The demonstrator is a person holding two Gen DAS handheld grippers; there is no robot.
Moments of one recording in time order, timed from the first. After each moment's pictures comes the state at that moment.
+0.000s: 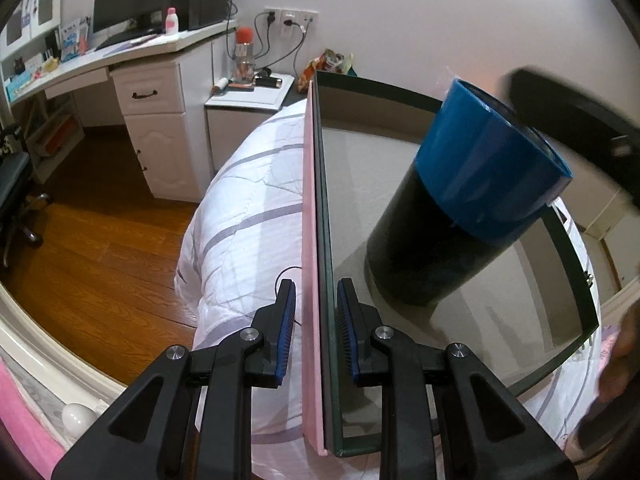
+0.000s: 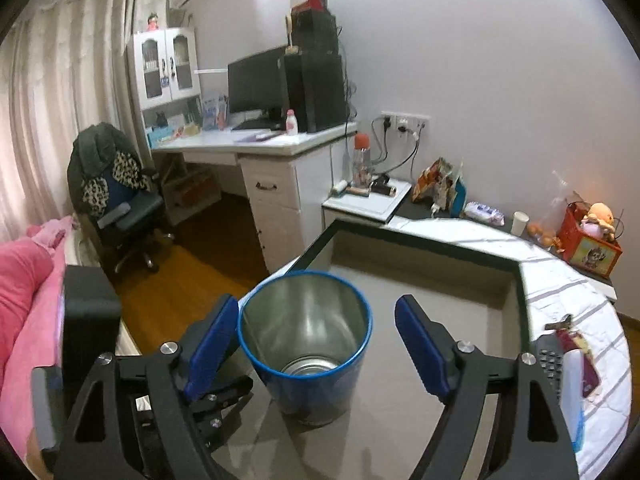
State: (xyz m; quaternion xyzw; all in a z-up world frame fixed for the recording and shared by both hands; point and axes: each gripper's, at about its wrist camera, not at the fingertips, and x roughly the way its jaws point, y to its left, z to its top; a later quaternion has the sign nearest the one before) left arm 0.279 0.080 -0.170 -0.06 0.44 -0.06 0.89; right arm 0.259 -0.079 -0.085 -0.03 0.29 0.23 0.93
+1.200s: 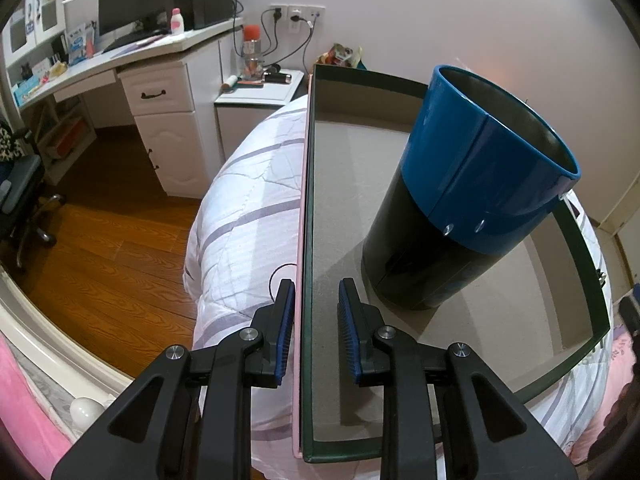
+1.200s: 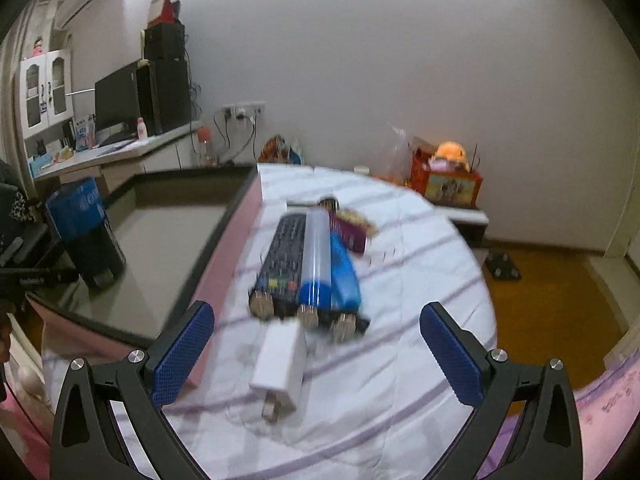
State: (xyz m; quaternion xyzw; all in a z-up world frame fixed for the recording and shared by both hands) left arm 0.279 0.063 -0.172 -0.04 0.45 -0.03 0.89; right arm 0.180 -0.254 -0.135 0.01 0.31 -0.01 0.95
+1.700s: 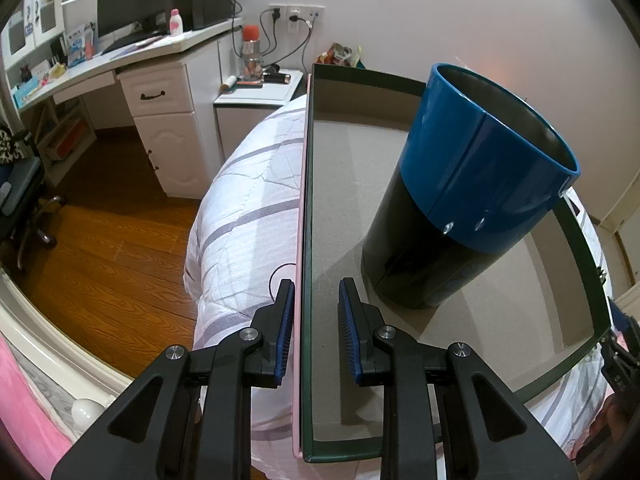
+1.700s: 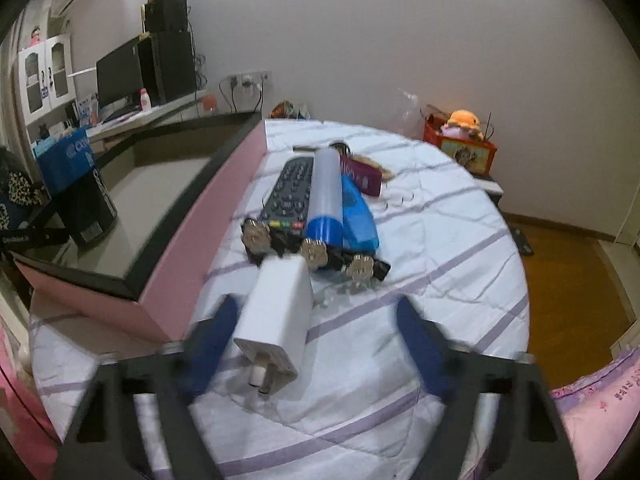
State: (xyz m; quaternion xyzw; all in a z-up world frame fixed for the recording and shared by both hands) left arm 0.278 0.062 -0.172 -0.04 0.45 -0.03 0.89; right arm 0.185 -0.256 -0.173 0.01 0.36 0.01 0.93
